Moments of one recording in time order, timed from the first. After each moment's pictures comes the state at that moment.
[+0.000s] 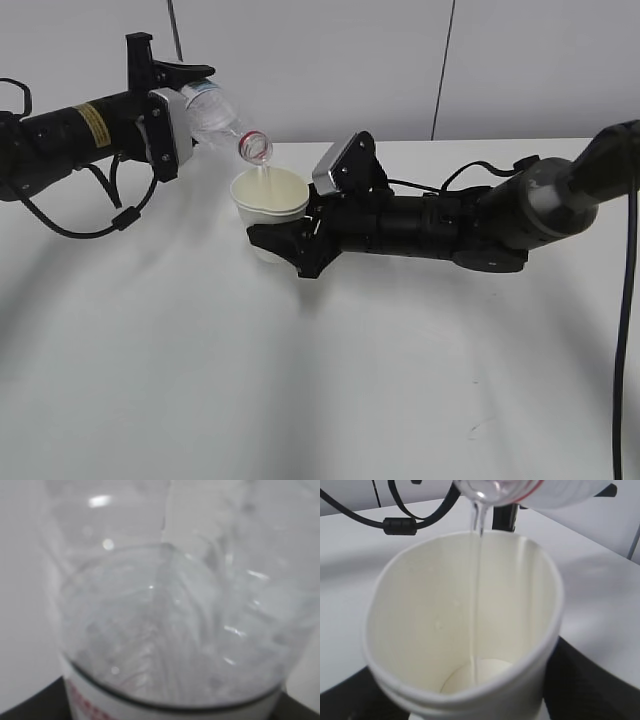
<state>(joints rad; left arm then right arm) -0.09 2.19 -1.37 0.91 -0.89 0.89 0.32 2.27 -1.27 -0.99 -0.90 0.51</state>
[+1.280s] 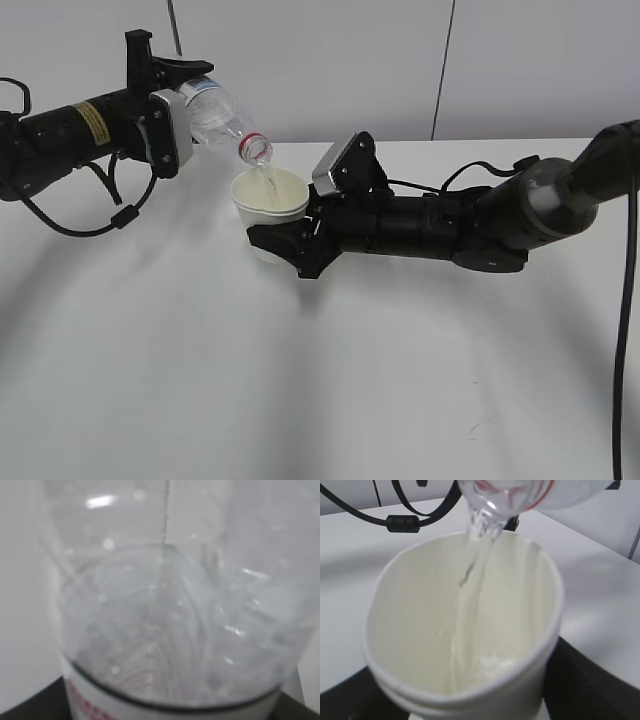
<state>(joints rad) -0.09 2.19 -1.37 0.88 -0.89 0.96 0.32 2.27 -1.27 -0.99 -0.90 0.51</state>
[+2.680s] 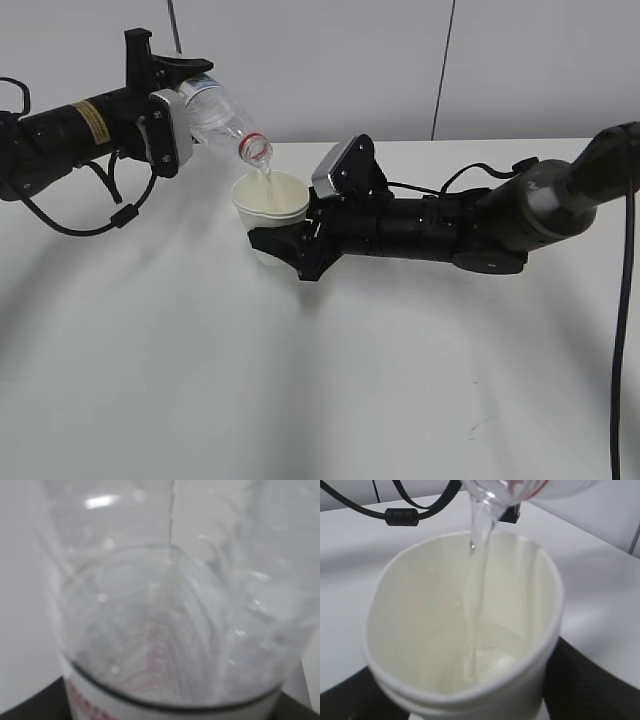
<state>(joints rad) -0.09 2.19 -1.37 0.87 -0.90 0.98 0.32 2.27 -1.27 -0.99 -0.89 0.51</state>
